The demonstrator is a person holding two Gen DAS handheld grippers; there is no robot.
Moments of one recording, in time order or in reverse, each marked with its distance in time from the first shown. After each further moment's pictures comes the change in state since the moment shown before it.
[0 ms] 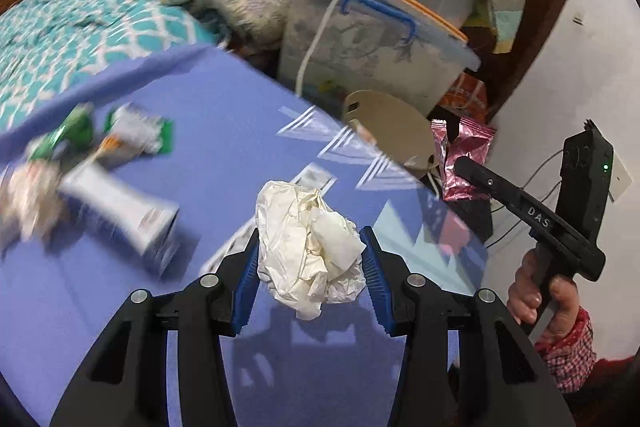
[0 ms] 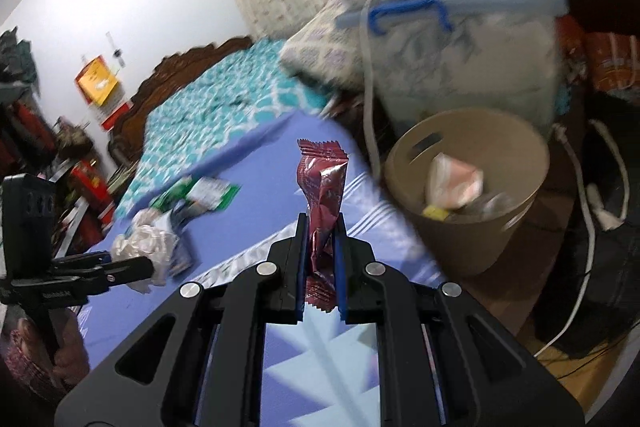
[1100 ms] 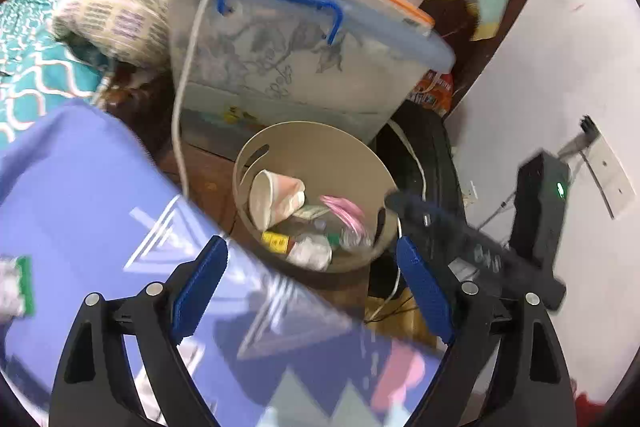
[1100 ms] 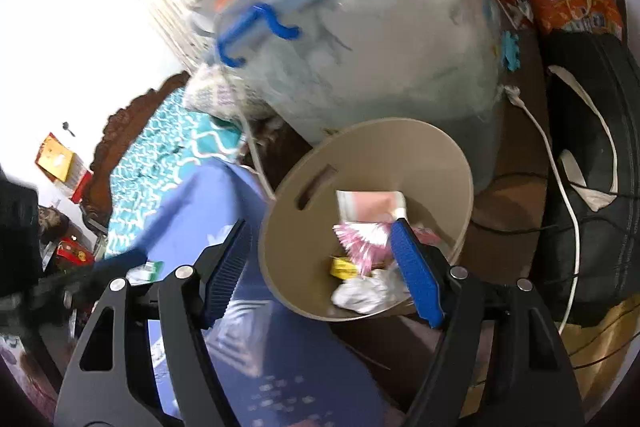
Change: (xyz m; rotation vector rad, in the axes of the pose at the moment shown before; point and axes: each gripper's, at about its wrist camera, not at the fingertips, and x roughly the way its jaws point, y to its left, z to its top) left arm 0.123 -0.096 0.114 0.116 0.061 -0.127; right arm 0.051 -0.116 0.045 0.248 0.007 -0.044
